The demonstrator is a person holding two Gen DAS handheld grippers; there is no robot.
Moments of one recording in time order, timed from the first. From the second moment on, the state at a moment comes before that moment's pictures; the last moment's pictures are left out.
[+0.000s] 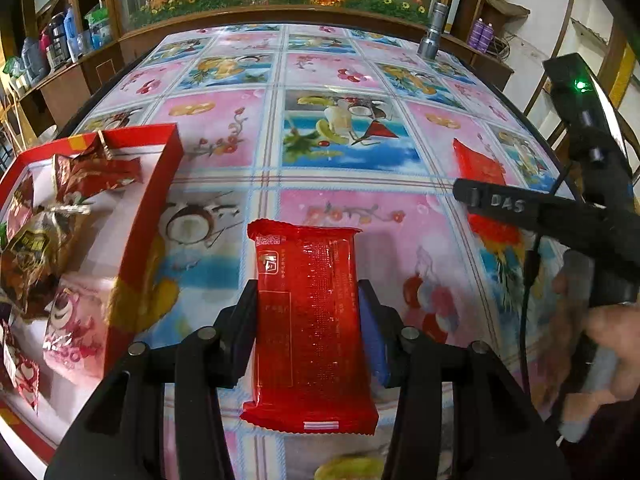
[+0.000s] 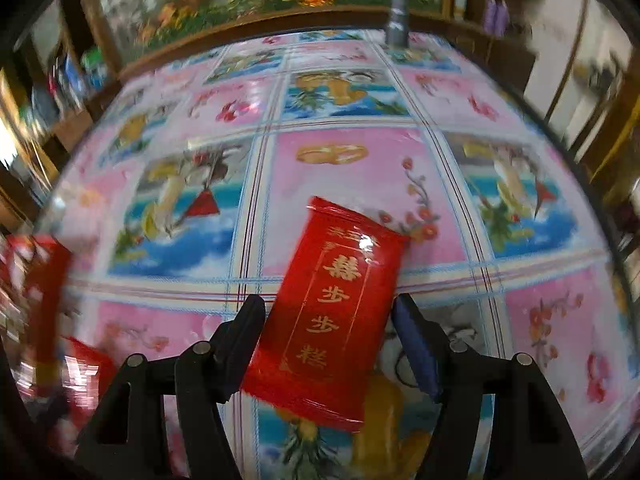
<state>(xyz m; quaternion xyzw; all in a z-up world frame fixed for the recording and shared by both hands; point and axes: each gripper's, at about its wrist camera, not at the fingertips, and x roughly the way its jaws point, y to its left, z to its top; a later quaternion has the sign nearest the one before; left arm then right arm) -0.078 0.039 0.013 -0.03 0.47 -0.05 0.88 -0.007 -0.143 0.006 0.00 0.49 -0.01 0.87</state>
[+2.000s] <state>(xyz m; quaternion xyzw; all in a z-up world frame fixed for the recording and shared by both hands) -0.146 0.035 0.011 0.03 0.44 -0.07 0.90 -0.134 -0.156 0.007 -0.04 0.45 0.09 0.89</state>
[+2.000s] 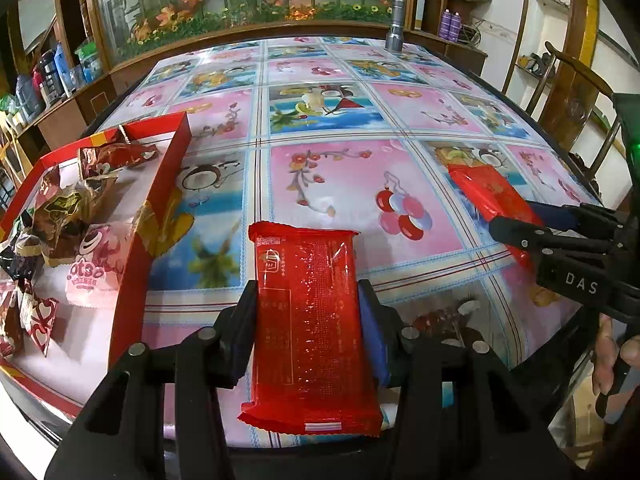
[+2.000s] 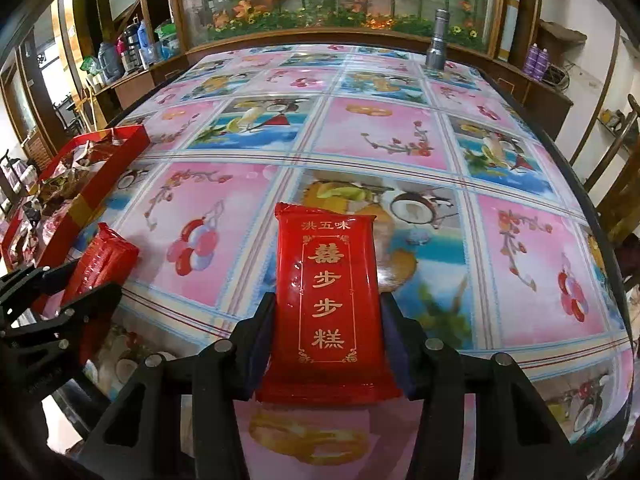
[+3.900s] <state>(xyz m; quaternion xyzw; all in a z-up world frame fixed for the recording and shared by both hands) -0.166 0.092 0.036 -0.02 0.42 -0.06 0.91 -0.117 -0.094 0.032 0.04 0.45 0.18 0.87</state>
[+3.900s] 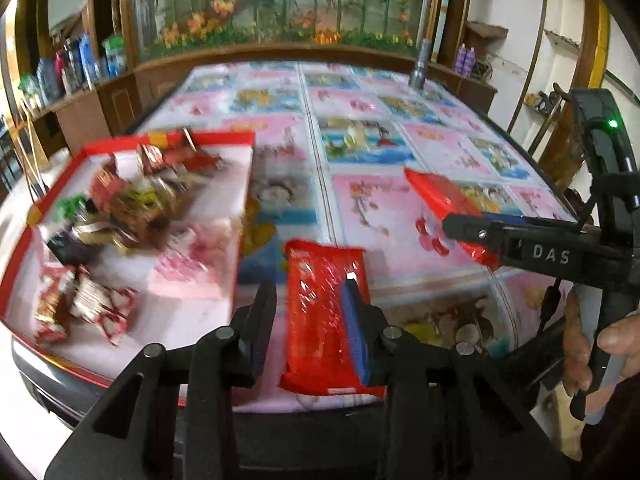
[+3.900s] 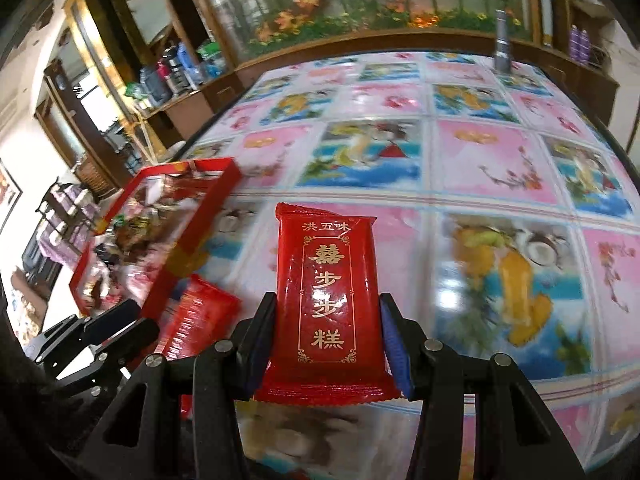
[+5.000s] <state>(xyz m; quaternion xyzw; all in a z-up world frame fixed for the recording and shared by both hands) -0.150 0.036 0.008 0.05 0.45 -0.10 0.89 -0.107 -0.173 0.007 0.06 0.44 0.11 0.89</state>
